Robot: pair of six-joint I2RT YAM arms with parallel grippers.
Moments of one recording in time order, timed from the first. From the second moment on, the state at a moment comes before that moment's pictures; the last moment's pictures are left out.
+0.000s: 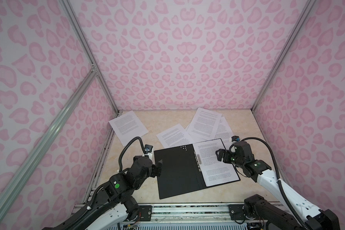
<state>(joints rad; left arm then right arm) -0.82 0.64 0.71 -0.75 -0.45 -0.32 0.40 0.97 0.59 -0.39 -0.03 0.50</state>
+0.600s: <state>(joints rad) -0.82 0.66 0.71 -0.75 -0.41 -0.32 0.65 1.44 0.69 -0.25 -0.12 0.54</state>
